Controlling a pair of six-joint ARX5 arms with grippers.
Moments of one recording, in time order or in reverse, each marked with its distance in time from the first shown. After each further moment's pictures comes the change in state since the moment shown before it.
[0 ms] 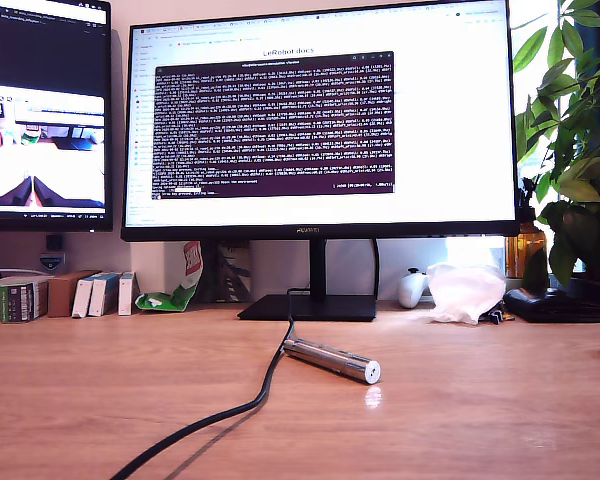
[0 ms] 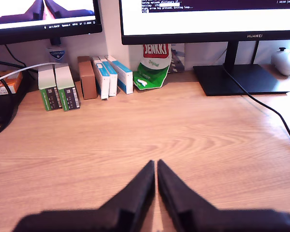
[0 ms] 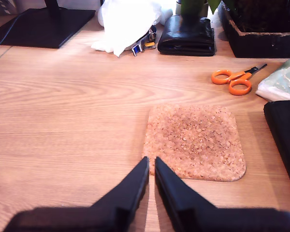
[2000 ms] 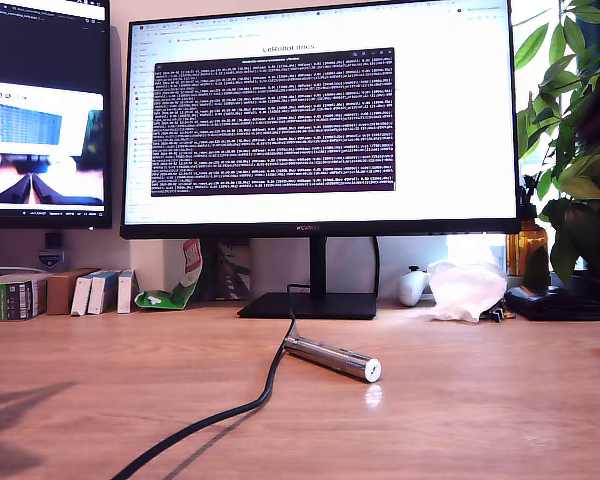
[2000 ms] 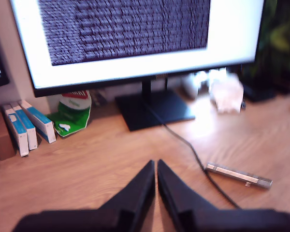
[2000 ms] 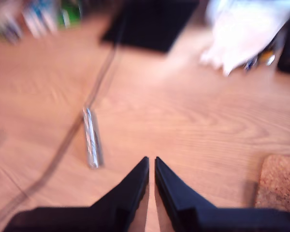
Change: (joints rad) left arm 0.000 0.462 0.415 0.013 0.337 0.077; right arm 0.271 0.705 0.760 -0.374 -0.124 0.060
